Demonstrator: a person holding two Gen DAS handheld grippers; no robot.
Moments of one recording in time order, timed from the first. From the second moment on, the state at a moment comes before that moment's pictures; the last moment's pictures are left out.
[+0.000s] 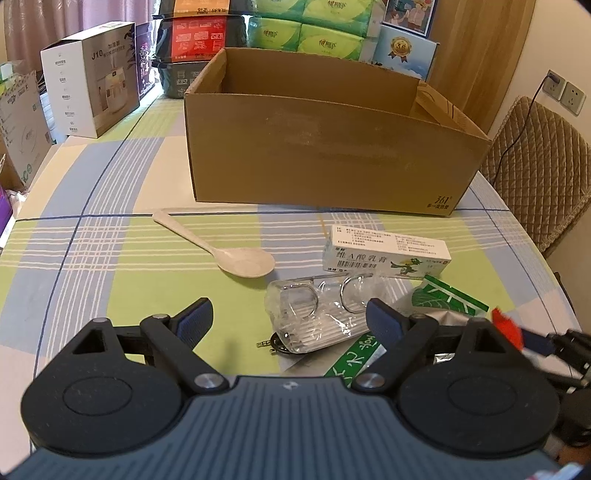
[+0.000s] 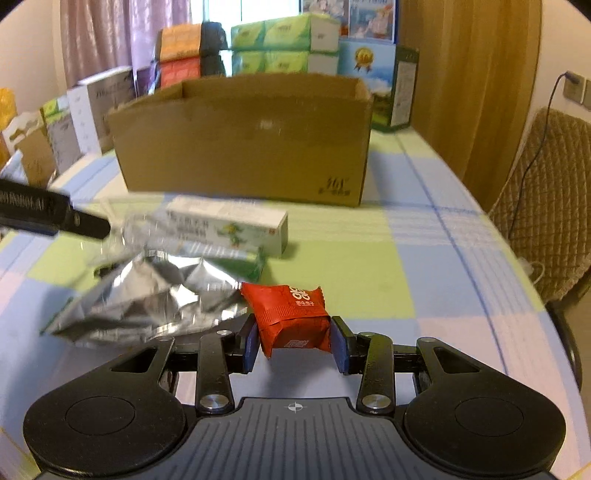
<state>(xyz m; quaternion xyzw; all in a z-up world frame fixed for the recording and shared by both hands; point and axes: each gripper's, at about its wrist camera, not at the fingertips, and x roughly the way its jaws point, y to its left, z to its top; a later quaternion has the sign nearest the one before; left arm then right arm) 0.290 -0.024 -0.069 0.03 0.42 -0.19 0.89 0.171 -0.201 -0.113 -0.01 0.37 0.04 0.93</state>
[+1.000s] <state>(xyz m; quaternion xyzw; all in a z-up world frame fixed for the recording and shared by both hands) 0.321 -0.064 -0.104 0.01 0.43 -0.18 0.88 0.218 -0.209 -0.093 0.01 0.35 0.05 0.93</state>
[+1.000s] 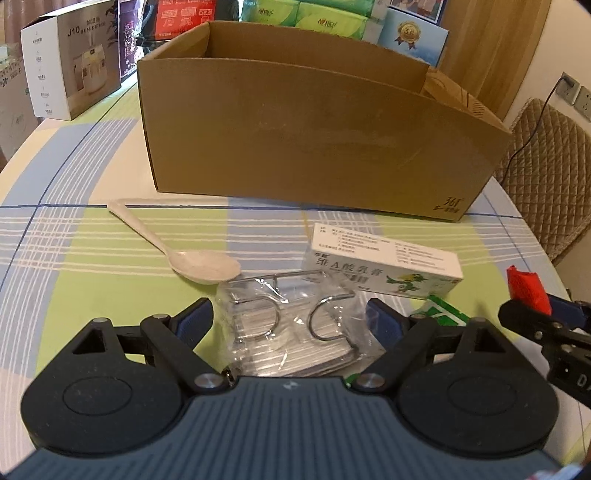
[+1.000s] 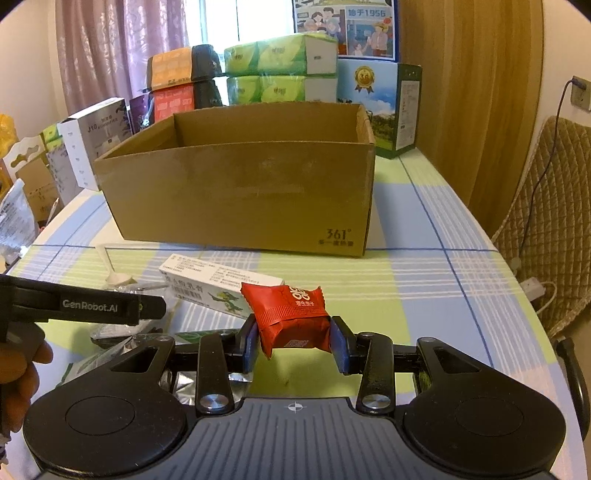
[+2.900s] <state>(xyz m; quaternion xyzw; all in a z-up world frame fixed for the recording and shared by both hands) 0.368 -0.057 0.016 0.02 0.30 -0.18 0.94 0.307 -0.184 -0.015 0.02 0.22 0.03 0.97</state>
